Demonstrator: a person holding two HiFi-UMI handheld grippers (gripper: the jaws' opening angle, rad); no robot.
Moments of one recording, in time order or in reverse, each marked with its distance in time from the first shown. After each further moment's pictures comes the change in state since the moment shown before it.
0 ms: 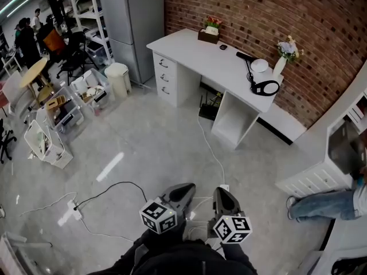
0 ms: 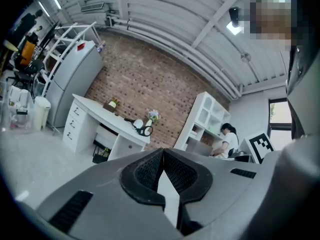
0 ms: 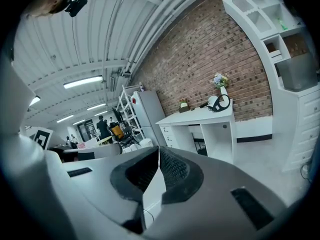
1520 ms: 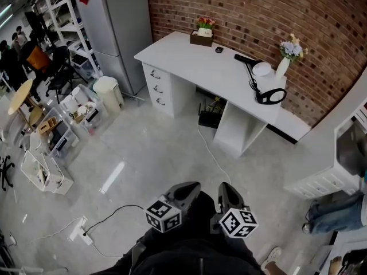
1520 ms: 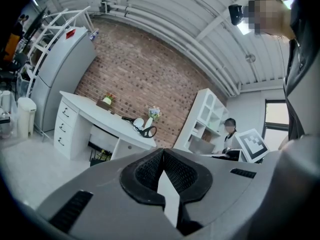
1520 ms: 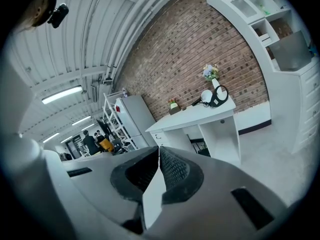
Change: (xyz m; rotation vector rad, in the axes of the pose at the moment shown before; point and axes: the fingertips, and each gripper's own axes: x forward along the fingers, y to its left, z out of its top) left arm 0.096 0.128 0.074 0.021 0.087 -0.090; right arm 0.168 -0.034 0.056 0.177 -0.047 -0.103
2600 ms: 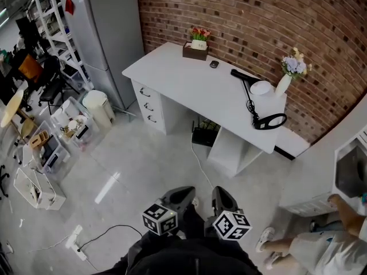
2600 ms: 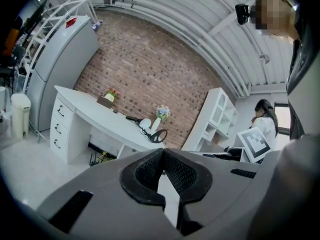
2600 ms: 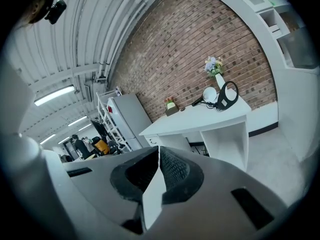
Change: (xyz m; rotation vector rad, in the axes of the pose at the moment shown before) left arm 0.128 0.101 0.053 -0.034 0.024 0.032; right arm 0.146 -0.056 0.070 0.010 0.027 -0.008
